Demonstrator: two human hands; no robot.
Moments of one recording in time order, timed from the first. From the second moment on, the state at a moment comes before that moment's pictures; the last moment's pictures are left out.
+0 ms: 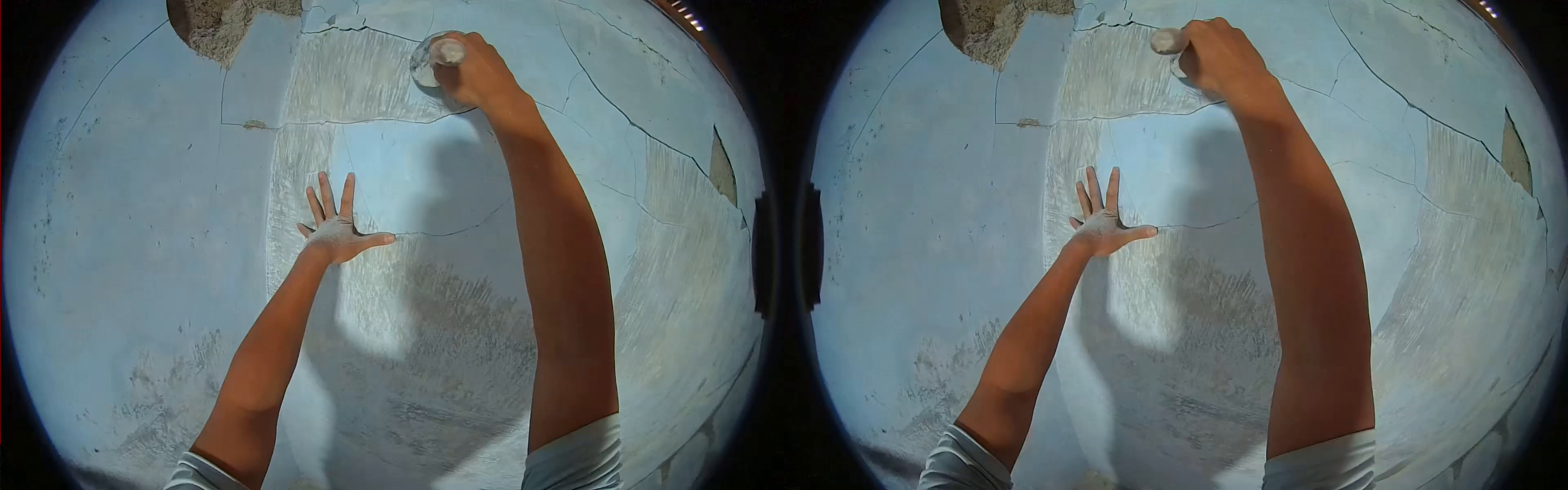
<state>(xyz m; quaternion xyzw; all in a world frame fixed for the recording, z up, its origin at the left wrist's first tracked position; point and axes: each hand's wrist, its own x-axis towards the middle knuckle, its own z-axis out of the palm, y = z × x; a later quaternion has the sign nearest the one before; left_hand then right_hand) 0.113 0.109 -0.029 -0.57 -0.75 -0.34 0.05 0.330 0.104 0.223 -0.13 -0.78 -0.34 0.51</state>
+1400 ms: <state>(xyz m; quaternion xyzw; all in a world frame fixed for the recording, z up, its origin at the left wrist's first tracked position) 0.110 0.110 -0.031 -0.58 -0.74 -0.34 0.05 0.336 0.076 0.191 -0.16 -0.76 -0.40 0.49</state>
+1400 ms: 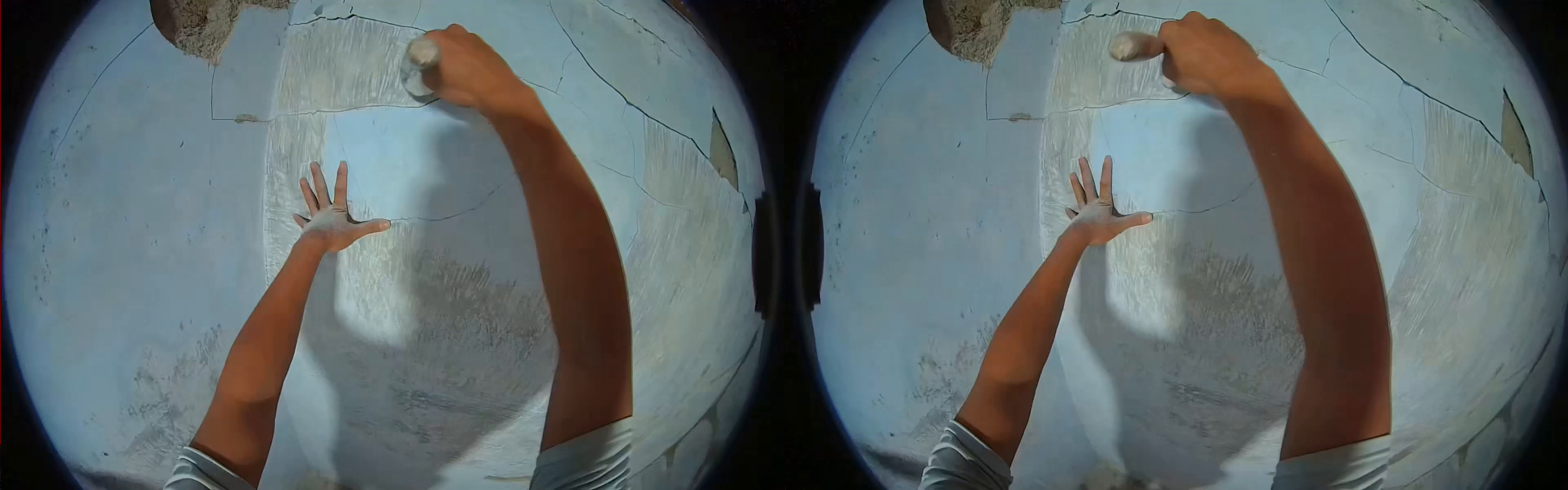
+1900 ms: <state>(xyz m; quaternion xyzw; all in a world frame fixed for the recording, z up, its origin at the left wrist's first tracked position) 0.108 0.115 -0.034 -0.57 -0.74 -0.35 0.06 0.380 0.092 0.189 -0.09 -0.84 -0.29 0.46</state>
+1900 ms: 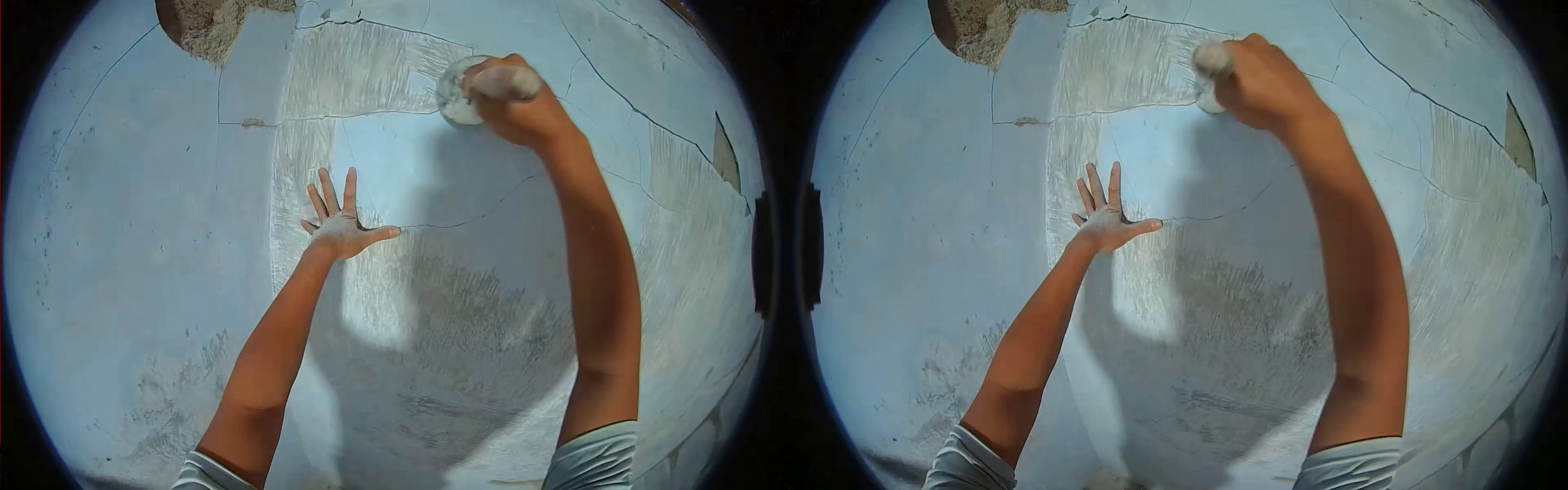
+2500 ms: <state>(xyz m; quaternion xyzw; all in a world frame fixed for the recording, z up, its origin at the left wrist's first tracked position) 0.107 0.115 -0.035 -0.57 -0.74 -0.35 0.07 0.356 0.057 0.182 -0.22 -0.80 -0.35 0.43</state>
